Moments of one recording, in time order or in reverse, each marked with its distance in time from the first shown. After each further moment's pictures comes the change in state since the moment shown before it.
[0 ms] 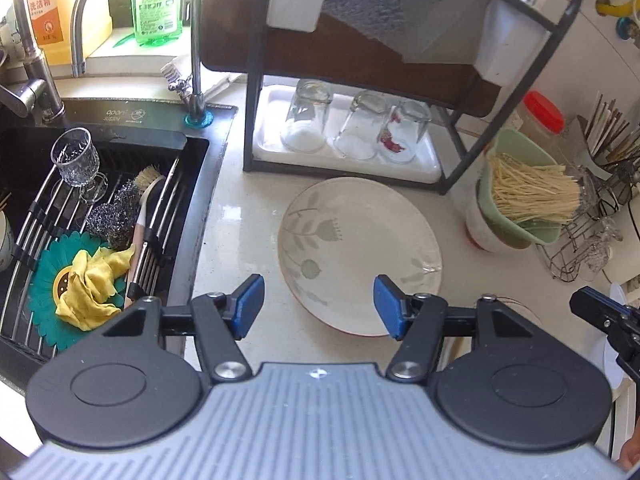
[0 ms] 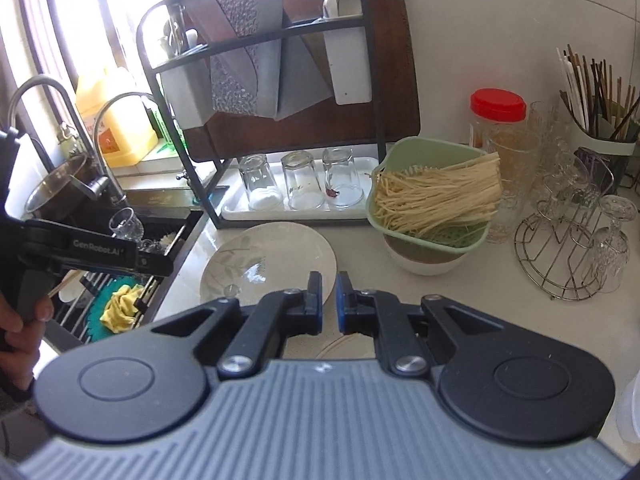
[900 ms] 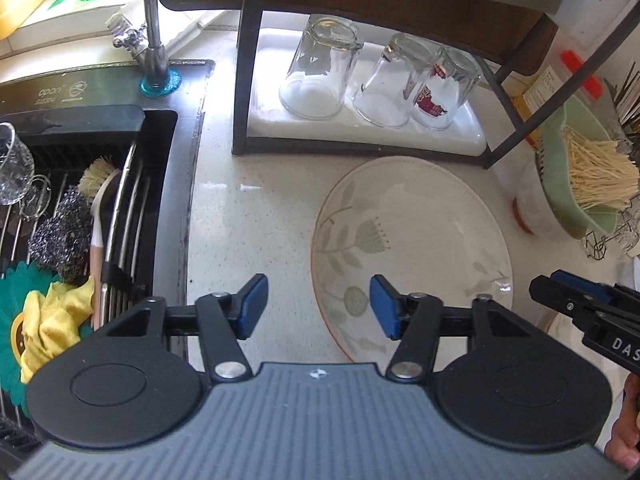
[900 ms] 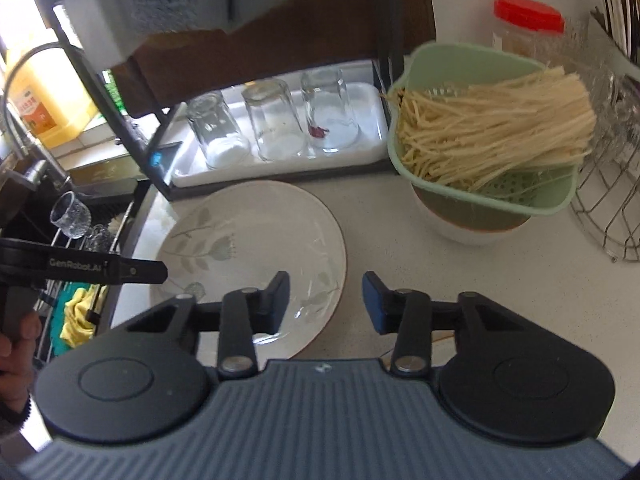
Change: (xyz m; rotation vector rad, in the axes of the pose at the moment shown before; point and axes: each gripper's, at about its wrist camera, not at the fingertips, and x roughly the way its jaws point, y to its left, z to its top) left arm 0.121 0.035 0.038 0.072 0.157 -0.087; right arm 0.133 0.006 0.001 0.130 0.203 -0.083
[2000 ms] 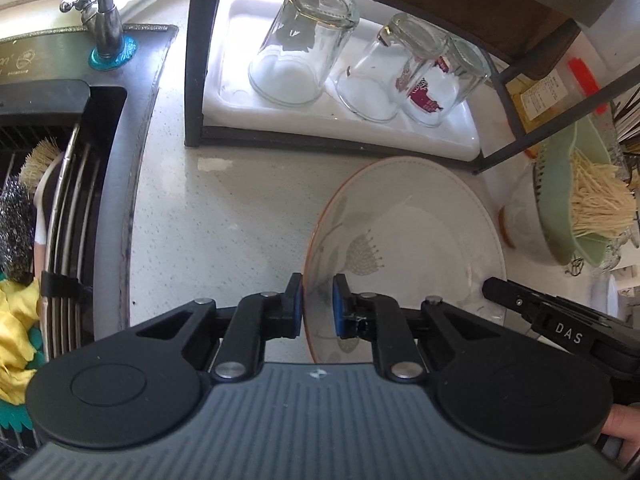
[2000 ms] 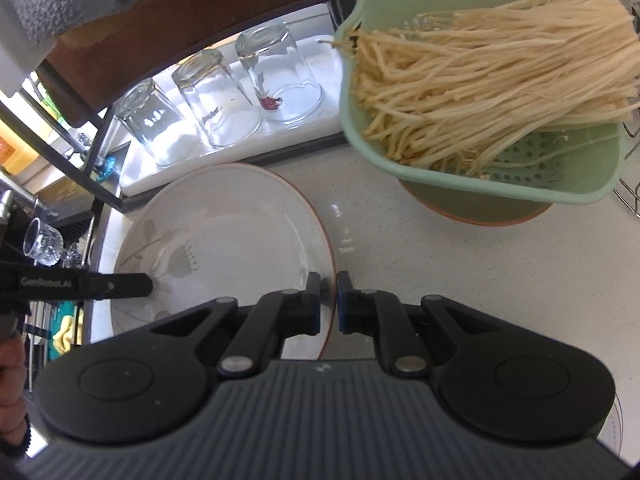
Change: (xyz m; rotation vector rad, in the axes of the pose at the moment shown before) left arm 0.035 -0.002 0.026 -0.080 0.110 -0.116; right arm 0.050 -0.028 0.015 0.136 0.118 0.007
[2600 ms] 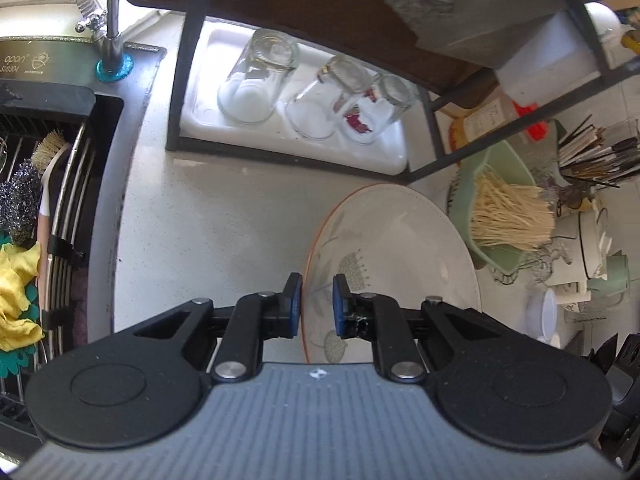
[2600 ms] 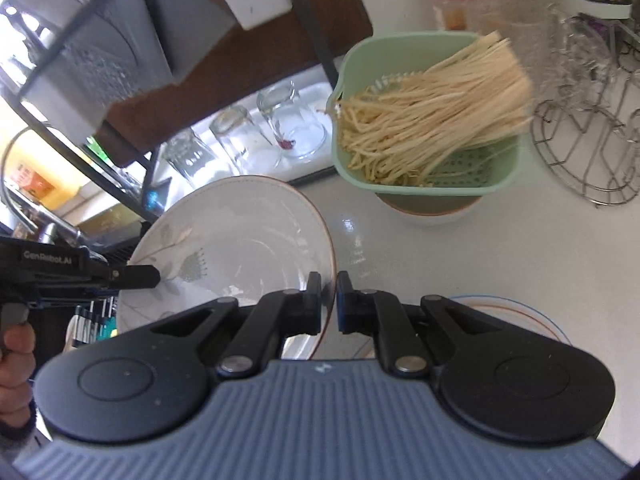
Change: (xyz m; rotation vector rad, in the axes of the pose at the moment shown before) left arm -0.076 -0.032 -0.006 -0.064 -0.008 -0.098; right arm -0.089 -0.015 -0.019 0.072 -0.089 0.054
